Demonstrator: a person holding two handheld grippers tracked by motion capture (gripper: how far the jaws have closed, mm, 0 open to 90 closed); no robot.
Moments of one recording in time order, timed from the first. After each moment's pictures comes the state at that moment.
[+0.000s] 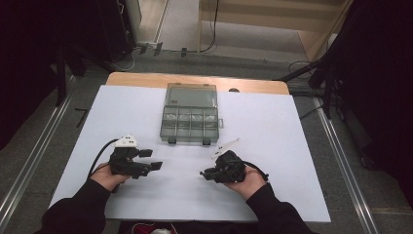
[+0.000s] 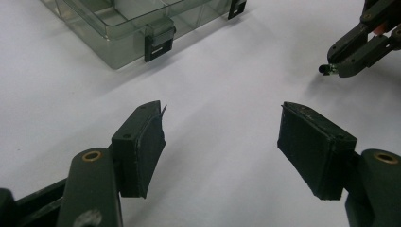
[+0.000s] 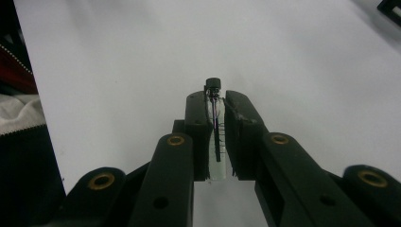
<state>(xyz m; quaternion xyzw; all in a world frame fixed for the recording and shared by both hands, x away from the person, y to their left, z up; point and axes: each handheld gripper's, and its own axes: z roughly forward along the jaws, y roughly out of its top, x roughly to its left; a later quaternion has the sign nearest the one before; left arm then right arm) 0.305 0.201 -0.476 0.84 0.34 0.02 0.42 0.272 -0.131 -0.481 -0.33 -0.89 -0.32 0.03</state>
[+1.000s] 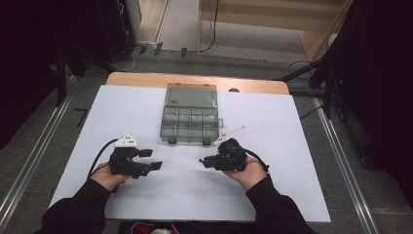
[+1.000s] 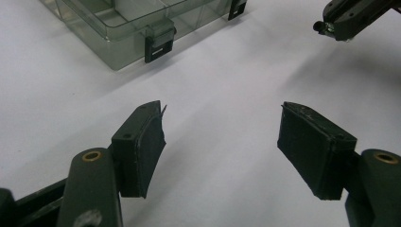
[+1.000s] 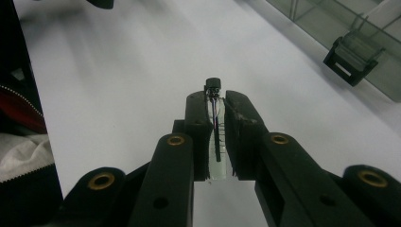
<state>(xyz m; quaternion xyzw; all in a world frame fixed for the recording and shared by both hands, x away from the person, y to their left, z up) 0.305 0.202 -0.477 0.84 0.33 0.02 0.43 0.296 -0.137 -0.463 -0.34 -0.87 -0.36 0.03</state>
